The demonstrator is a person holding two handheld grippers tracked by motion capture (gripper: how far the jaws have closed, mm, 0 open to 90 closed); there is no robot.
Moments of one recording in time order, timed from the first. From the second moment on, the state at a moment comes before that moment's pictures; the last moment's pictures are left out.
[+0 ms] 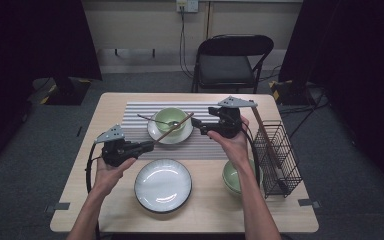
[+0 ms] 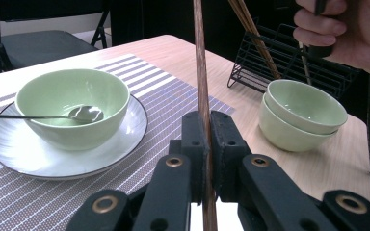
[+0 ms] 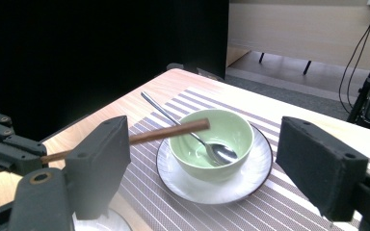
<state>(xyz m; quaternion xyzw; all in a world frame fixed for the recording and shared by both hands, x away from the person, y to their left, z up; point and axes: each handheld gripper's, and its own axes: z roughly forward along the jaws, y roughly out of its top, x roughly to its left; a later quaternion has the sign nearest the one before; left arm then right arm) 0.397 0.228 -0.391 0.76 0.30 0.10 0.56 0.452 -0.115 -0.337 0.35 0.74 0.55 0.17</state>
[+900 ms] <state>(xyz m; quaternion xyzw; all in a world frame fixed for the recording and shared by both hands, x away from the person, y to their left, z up) 0.396 0.260 -0.400 0.76 0.34 0.13 0.54 0.421 -0.166 -0.354 0.38 0.73 0.53 0.19</state>
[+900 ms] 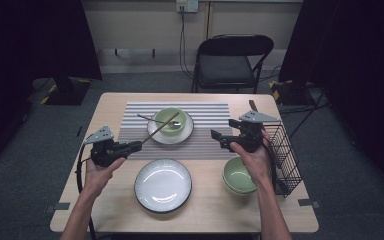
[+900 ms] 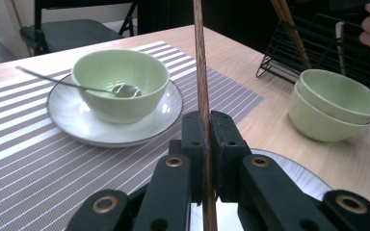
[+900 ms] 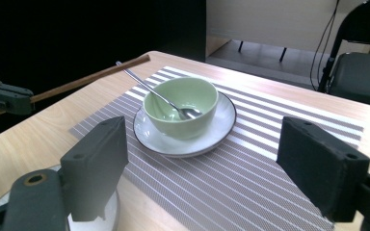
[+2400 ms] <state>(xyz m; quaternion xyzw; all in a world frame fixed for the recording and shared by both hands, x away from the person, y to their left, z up) 0.449 0.315 -0.402 0.72 0.45 0.19 0.49 0.404 -0.194 -0.369 0.41 0.73 0.51 0.20</state>
